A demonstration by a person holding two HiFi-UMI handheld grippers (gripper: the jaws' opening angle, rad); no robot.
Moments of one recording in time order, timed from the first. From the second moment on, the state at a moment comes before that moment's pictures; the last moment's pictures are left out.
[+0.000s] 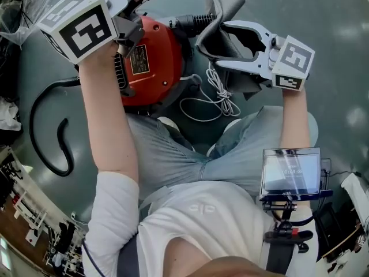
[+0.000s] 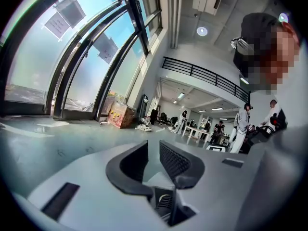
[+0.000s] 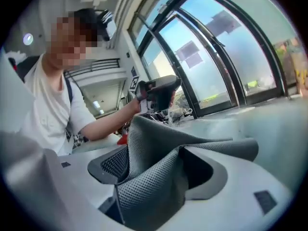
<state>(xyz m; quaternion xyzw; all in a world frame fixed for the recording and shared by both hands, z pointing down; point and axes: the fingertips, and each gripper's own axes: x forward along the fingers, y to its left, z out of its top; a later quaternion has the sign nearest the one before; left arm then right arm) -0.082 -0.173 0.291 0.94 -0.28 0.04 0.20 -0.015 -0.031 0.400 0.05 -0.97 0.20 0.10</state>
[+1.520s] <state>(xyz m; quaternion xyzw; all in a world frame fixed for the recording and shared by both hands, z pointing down) -0.006 -0.149 0.477 0.79 0.23 0.53 -0.22 -0.024 -0.054 0.433 0.08 -0.96 0.18 0.18</state>
